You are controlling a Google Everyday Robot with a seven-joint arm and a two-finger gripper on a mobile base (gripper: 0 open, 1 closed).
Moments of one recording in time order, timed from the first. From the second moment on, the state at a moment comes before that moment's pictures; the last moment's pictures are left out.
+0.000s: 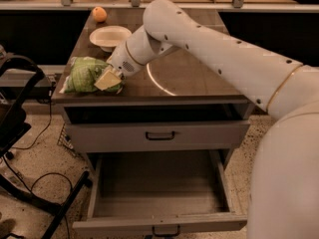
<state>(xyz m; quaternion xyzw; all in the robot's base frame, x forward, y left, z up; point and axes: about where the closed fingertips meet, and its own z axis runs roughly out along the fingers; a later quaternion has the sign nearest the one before) 0.646 0.155 0.834 -0.63 0.66 0.25 0.33</state>
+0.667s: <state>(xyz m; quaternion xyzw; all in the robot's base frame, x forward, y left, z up) 0.647 0.158 0.833 -0.63 0.66 0.25 0.33</state>
